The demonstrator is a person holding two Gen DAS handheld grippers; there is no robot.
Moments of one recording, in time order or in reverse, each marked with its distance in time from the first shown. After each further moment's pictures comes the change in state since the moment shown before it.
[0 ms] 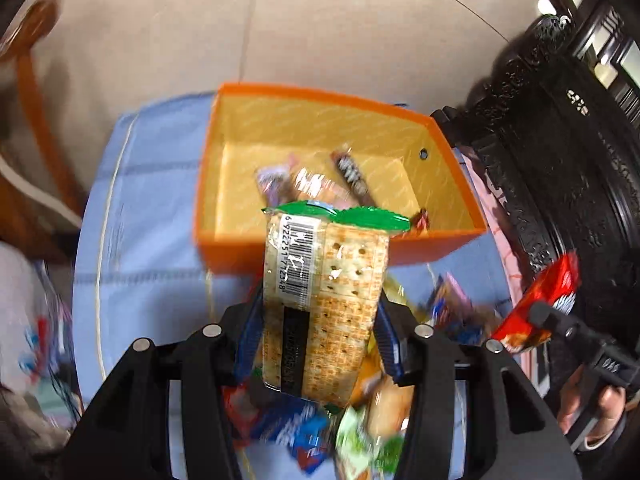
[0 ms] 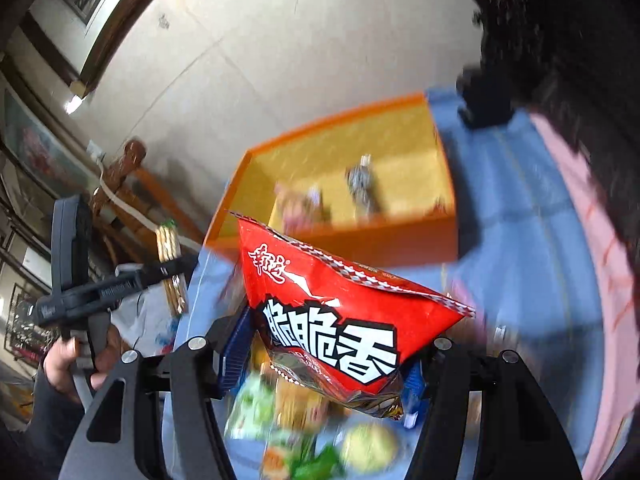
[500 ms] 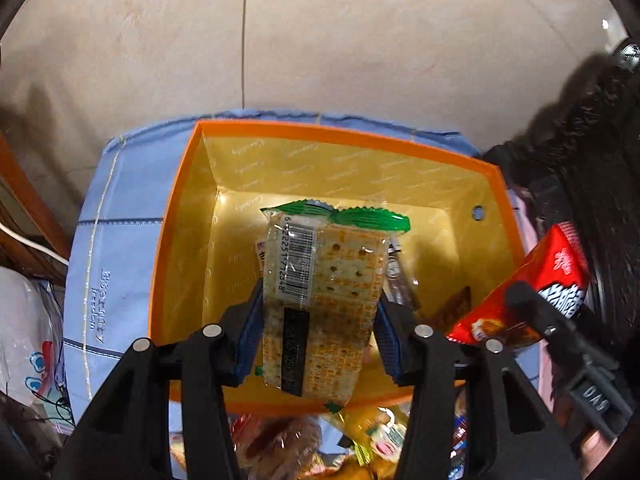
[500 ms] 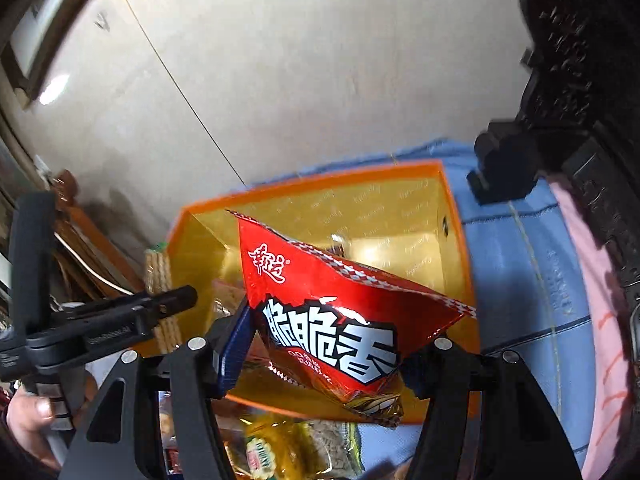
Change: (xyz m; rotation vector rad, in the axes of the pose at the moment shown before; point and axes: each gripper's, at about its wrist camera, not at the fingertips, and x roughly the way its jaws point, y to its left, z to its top) left arm 0.093 -0.007 0.093 -0.093 0.037 0.126; right arm 0.113 -0.008 0.102 -0.052 -0.023 -0.153
